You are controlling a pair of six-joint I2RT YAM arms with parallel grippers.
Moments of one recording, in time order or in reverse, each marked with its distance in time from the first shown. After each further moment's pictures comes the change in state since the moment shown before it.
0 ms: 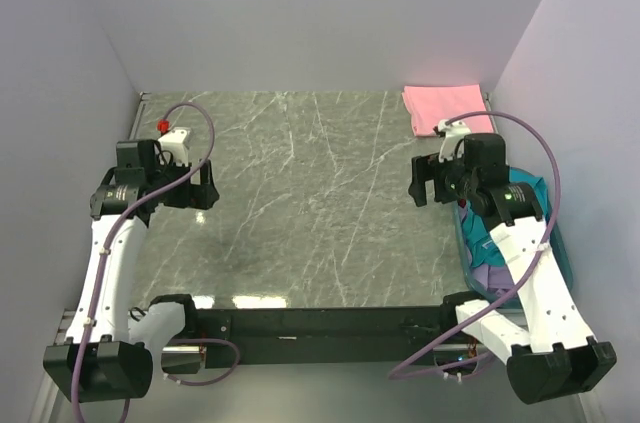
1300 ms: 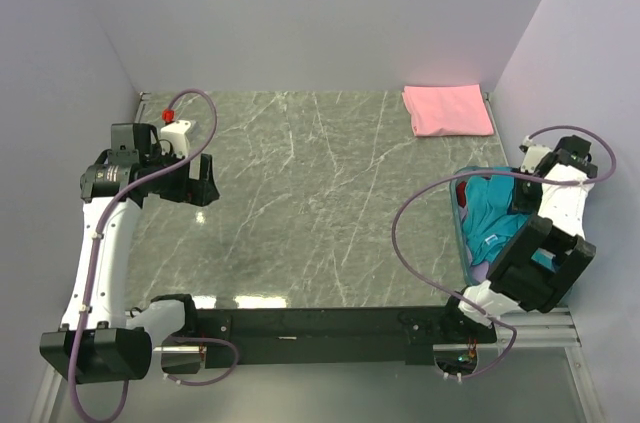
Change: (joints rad) left arm 0.000 0.098 0.212 -0.222 0.093 0.116; right arm -0.790 0.528 0.118 -0.104 -0.002 -0.428
